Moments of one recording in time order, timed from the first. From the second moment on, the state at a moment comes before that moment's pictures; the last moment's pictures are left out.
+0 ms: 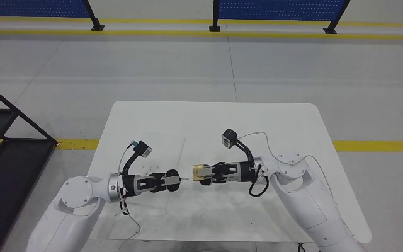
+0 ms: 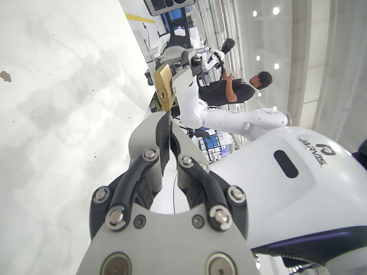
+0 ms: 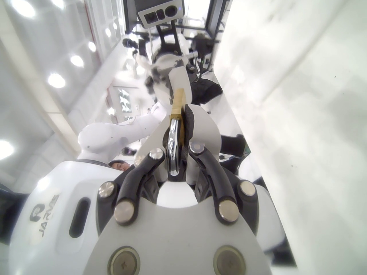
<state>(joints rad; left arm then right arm) 1.59 -0.95 -1.45 -1.85 -0.45 -0.27 -1.16 -1.23 -1.18 1.11 -1.68 0.38 0.05 1.17</state>
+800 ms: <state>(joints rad) 1.60 -0.95 -1.43 -1.86 -0.43 -0.33 -1.04 -1.25 -1.18 1.08 -1.69 0.44 0.01 1.10</state>
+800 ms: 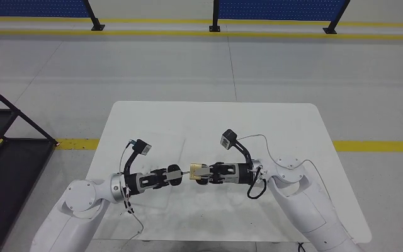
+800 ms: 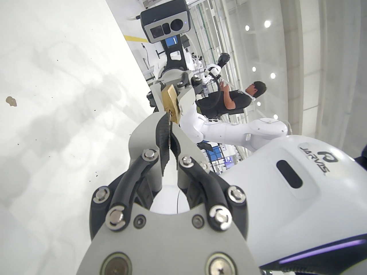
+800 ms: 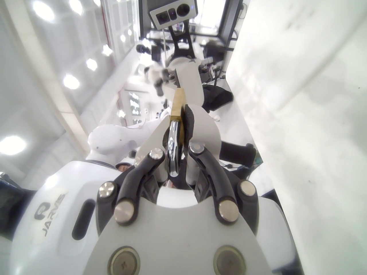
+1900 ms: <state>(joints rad) 1.58 -0.95 -1.41 -1.84 -0.43 -0.28 -1.13 -1.18 -1.16 1.04 -1.67 0.41 0.04 1.22</state>
